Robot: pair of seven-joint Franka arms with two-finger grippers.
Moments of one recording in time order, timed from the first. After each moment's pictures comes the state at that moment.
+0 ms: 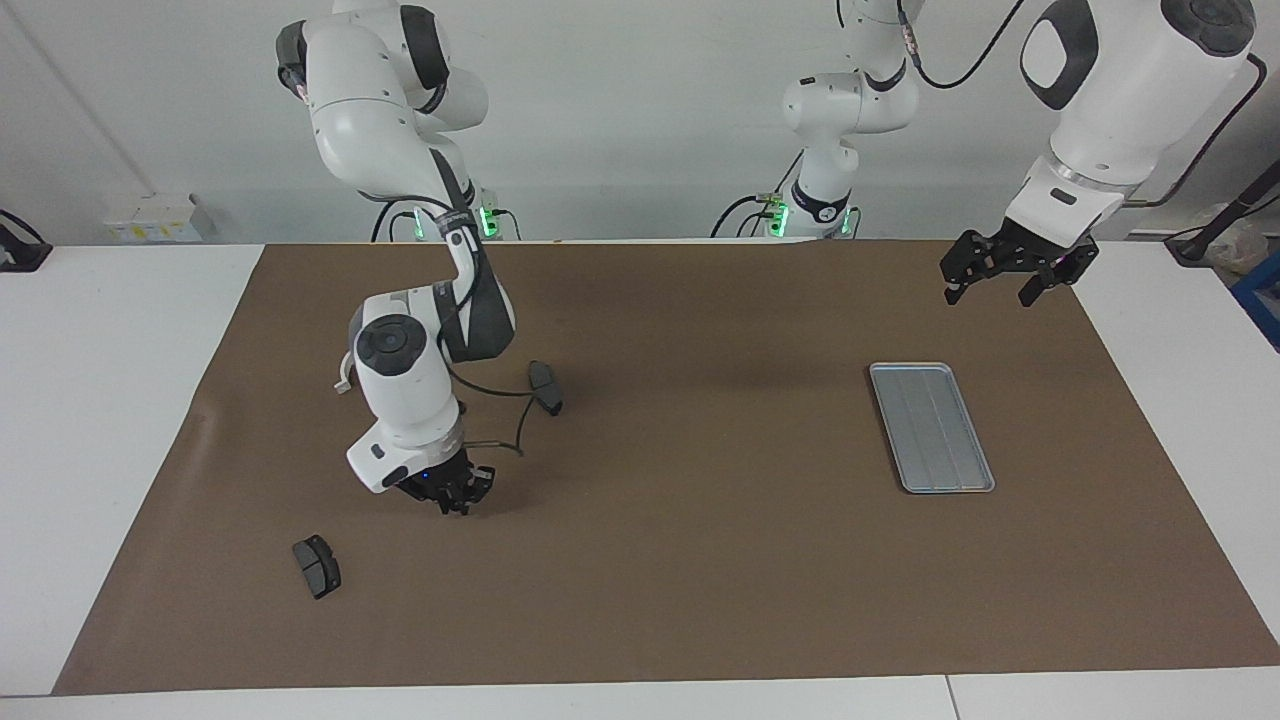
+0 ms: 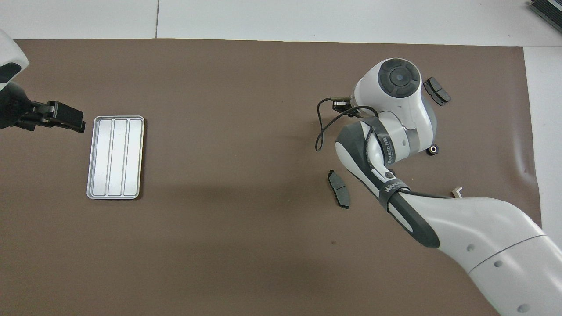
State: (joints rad) left arm -0.03 0.09 -0.04 -1.50 -0.01 1.57 0.03; right arm 0.06 0.57 0.10 -1.59 -0.12 2.25 0.28
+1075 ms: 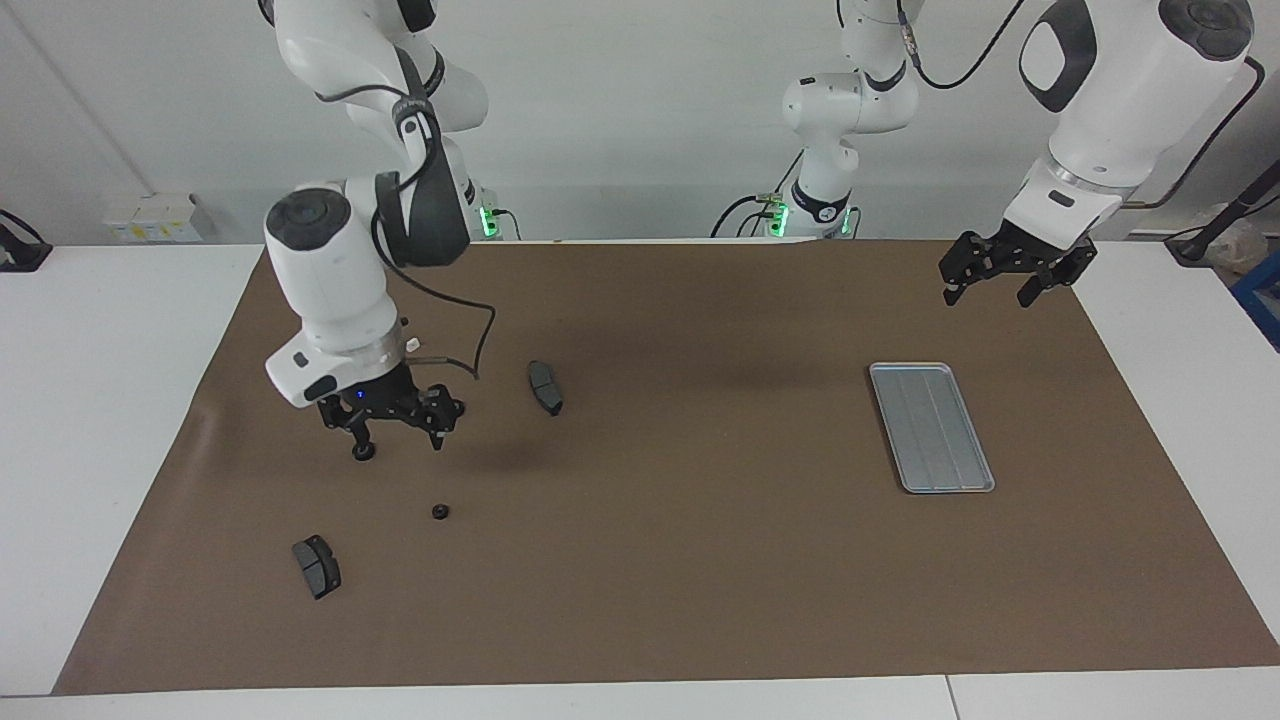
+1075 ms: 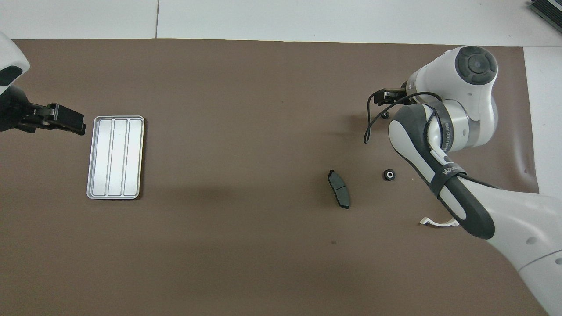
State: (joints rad) left arm -0.03 0.08 -0.04 -1.51 -0.01 1.57 0.03; right arm 0.04 0.23 0.11 -1.61 -0.10 1.97 0.24
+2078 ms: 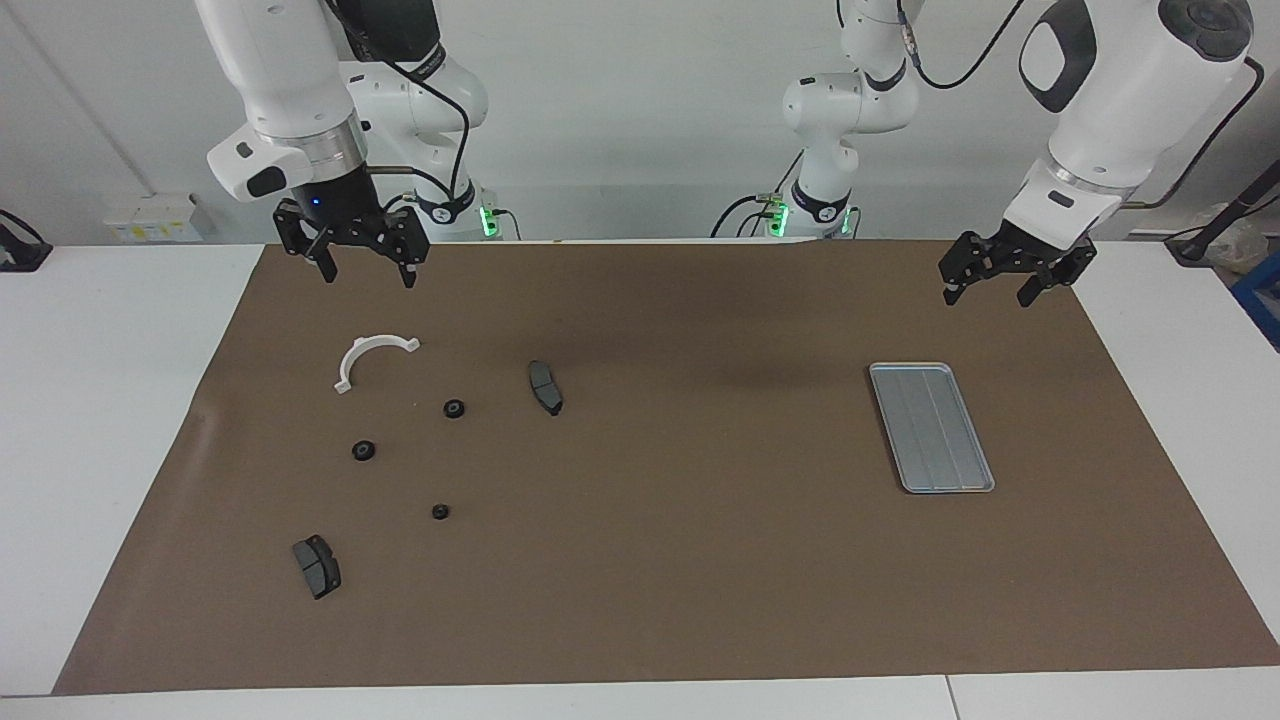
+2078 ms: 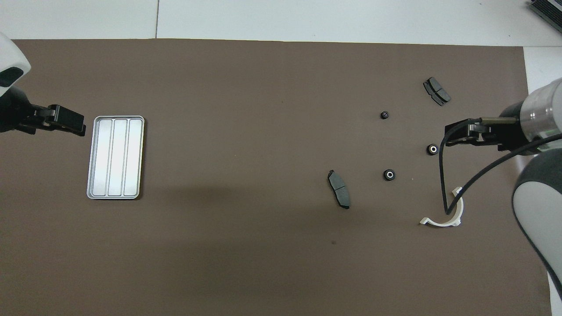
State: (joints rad) left arm -0.03 0.08 -0.04 -1.51 -0.01 1.57 0.03; right arm 0.02 -0.03 0.10 -1.63 -0.04 1.63 0.24
